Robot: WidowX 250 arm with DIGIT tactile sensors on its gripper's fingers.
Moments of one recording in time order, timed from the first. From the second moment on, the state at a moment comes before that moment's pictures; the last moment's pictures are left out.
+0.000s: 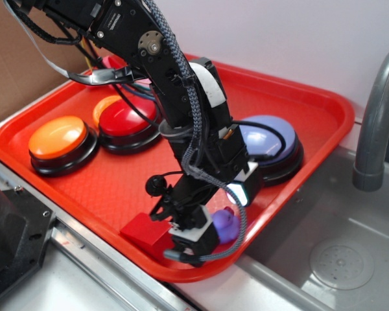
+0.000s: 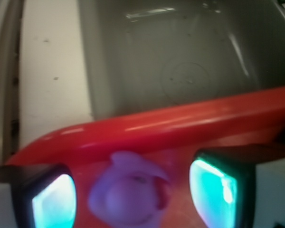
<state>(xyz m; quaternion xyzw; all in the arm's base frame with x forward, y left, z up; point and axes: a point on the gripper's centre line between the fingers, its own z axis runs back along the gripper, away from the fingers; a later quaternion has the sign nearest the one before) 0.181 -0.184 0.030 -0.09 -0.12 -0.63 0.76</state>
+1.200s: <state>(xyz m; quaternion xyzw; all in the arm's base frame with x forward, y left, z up) 0.186 -0.161 0.077 -0.02 -0.10 -0.52 0.85</state>
